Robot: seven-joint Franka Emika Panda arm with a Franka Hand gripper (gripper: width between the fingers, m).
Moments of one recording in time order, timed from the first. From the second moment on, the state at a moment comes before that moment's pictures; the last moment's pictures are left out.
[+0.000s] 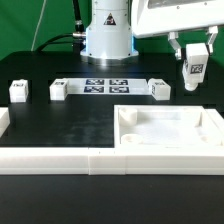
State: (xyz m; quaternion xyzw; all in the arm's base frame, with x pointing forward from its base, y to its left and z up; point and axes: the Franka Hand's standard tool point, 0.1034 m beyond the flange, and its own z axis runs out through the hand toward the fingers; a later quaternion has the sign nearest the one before) arm 0.514 0.121 0.121 -0.98 -0.01 -0.18 0.06
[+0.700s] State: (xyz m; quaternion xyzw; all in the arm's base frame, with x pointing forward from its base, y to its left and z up) arm 0.534 0.116 0.124 -0.96 -0.04 -0.26 0.05
